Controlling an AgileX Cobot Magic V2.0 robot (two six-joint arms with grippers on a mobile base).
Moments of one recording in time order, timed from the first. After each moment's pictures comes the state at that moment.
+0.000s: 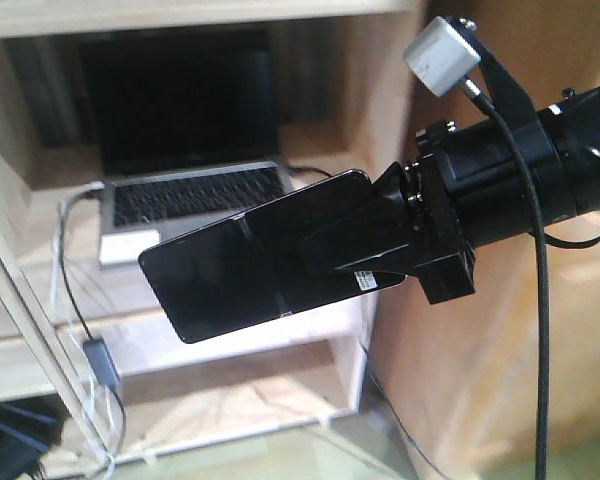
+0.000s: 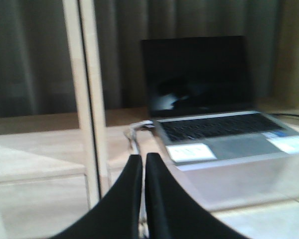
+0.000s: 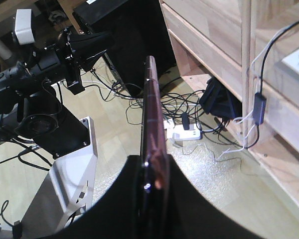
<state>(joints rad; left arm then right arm) 0.06 -0.02 0.03 -0.03 0.09 0.04 0.33 1.35 -1.28 1.00 1.24 -0.96</state>
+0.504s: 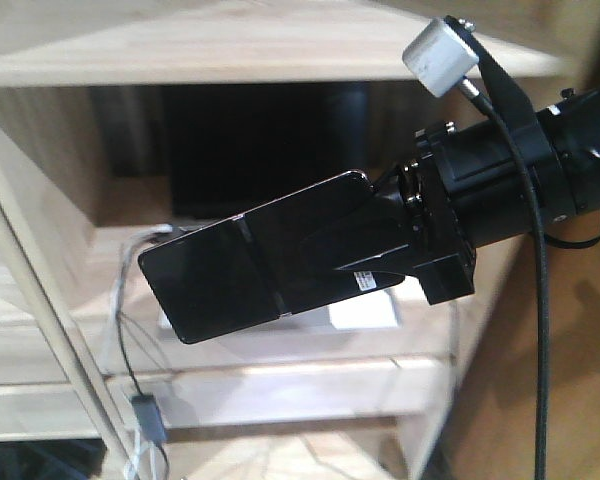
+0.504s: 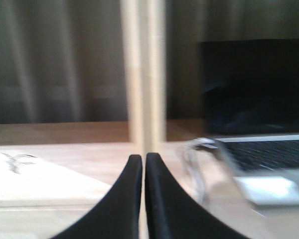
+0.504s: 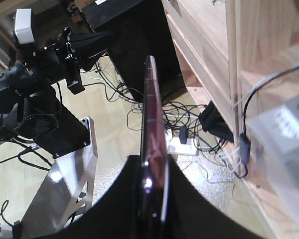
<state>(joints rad) 0.06 -0.02 0.03 -0.03 0.09 0.04 0.33 1.35 -1.28 1.00 1.24 -0.96</state>
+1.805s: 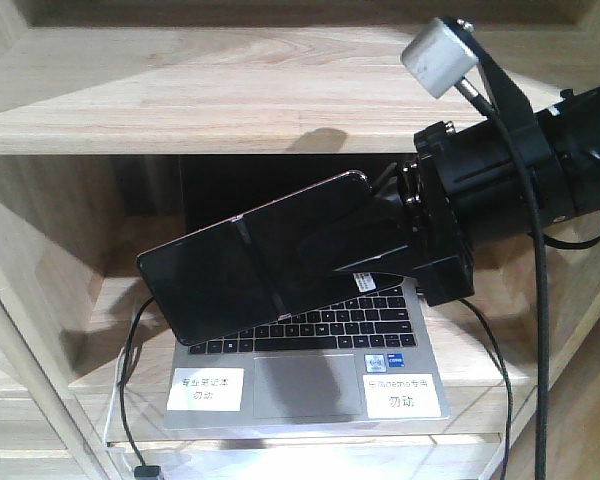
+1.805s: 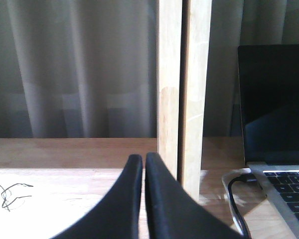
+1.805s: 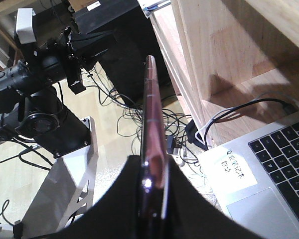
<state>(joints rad) 0.06 -0.02 0.03 -0.03 0.09 0.04 0.33 1.35 -1.28 1.00 1.24 -0.96</state>
